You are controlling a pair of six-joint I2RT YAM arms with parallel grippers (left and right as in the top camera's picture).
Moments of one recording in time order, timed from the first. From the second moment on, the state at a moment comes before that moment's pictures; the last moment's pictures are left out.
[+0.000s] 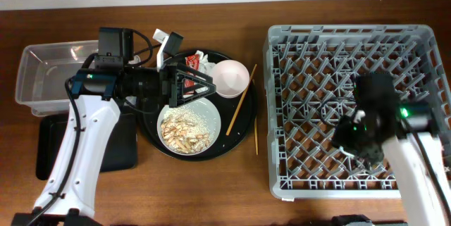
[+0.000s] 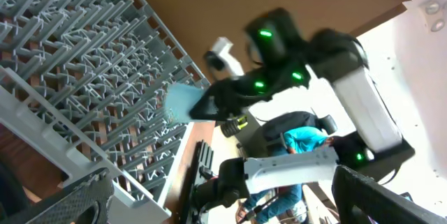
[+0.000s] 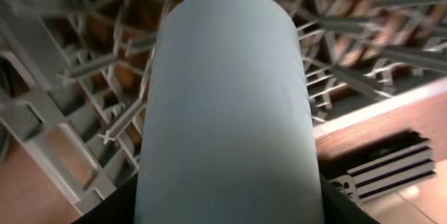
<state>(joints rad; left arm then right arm) -0.09 1.53 1.38 -0.83 1.43 0.04 0.01 1.24 1.21 -1.44 0.04 0.46</state>
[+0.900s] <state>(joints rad) -0.07 1.30 1.38 -1.07 0.26 -0.19 0.25 1.48 1.37 -1.41 0.07 0.54</state>
